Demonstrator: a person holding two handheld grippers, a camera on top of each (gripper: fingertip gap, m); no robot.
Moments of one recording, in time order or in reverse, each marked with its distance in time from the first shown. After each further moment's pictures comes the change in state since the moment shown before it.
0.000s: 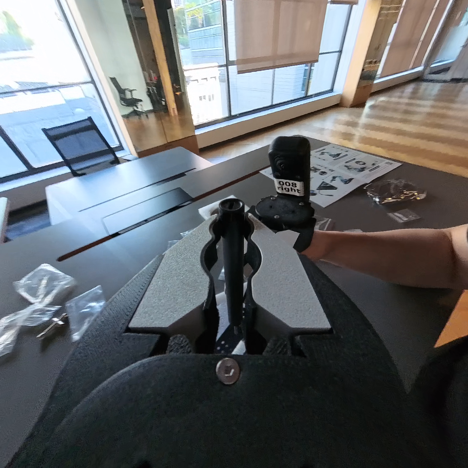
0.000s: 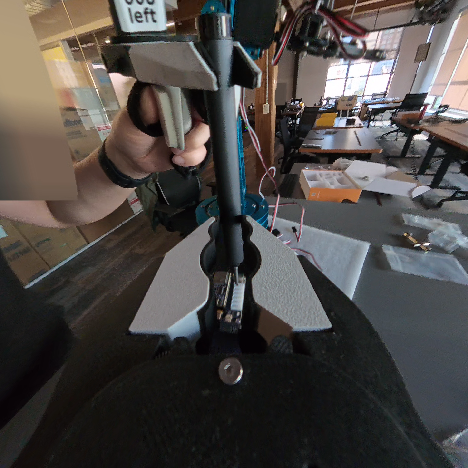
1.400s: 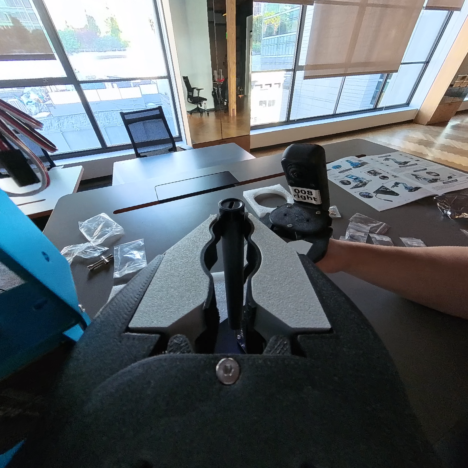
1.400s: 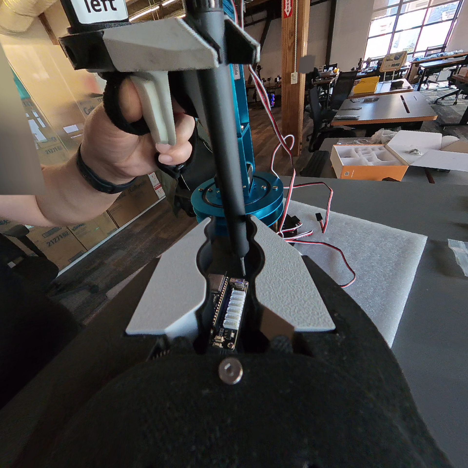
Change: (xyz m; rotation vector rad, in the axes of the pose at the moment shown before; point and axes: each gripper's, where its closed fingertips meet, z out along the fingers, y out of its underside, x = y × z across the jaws) left arm -0.038 0.045 -0.032 0.019 -0.252 -0.070; right arm 0.007 0.042 0.053 -0.082 -0.107 0.071
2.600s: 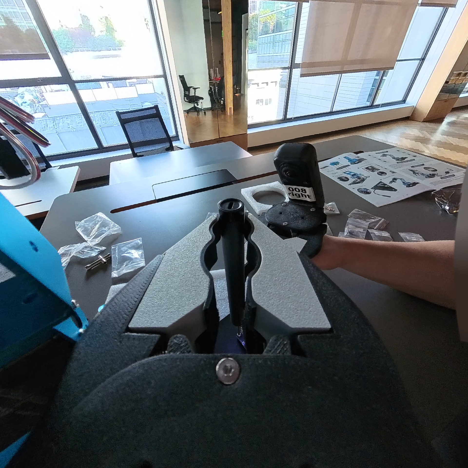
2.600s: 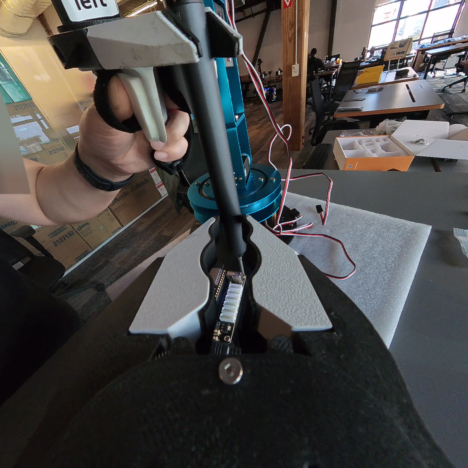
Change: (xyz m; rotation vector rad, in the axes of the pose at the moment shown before) left arm 0.001 0.005 0.000 -0.005 0.013 0.008; right arm 0.005 0.007 0.000 -0.016 -0.006 0.027
